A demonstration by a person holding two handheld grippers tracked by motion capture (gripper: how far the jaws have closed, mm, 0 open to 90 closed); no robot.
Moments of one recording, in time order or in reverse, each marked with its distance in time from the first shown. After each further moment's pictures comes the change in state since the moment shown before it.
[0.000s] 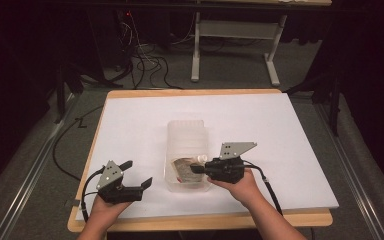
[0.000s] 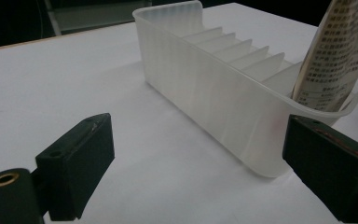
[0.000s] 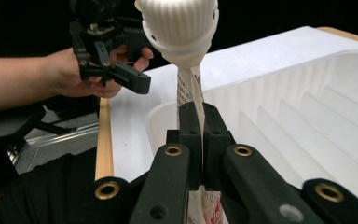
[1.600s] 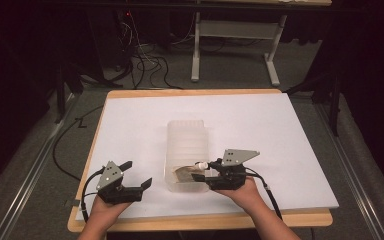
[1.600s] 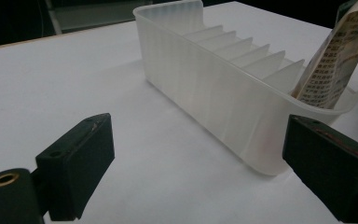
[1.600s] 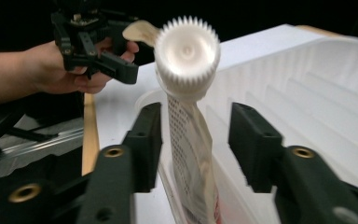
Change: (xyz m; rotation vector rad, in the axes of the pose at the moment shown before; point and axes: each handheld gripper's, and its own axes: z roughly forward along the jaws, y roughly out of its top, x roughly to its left) left arm -0.001 -0.001 0.000 0.000 0.004 -0.001; right arm 0.009 -0.018 -0.004 -0.027 -0.082 0.007
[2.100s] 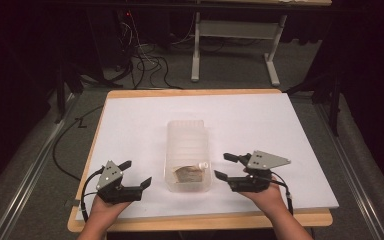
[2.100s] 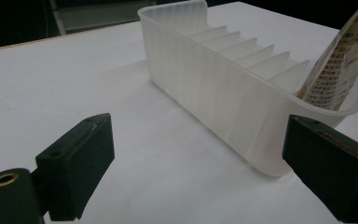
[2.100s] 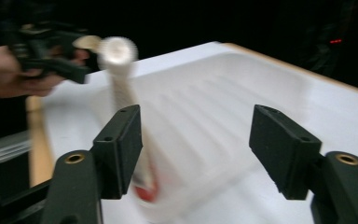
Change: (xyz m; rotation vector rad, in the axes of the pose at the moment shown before) left arm 0.001 0.000 0.000 -0.001 0.013 -0.005; right arm 0.000 -0.009 -0.063 -0.067 -0.247 -0.026
